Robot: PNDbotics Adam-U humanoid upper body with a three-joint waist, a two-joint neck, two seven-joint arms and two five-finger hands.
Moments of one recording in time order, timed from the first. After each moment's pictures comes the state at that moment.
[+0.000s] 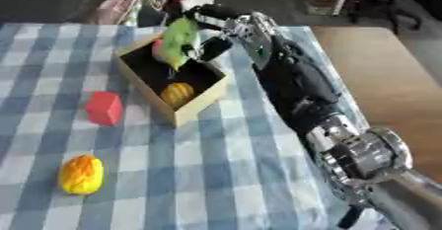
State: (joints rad) left arm -0.09 0.21 0.14 -1.87 0.10 -0.06 -0.32; right arm -1.09 -0.21 0.04 -0.69 0.99 -0.51 0.38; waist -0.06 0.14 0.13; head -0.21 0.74
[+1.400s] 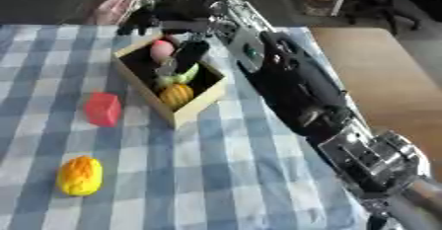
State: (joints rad) left arm -0.09 0.21 0.14 -1.87 0.10 -0.05 -0.32; right arm -1.02 -0.30 0.39 -1.17 0.61 -0.60 0.57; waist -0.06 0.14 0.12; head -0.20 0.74
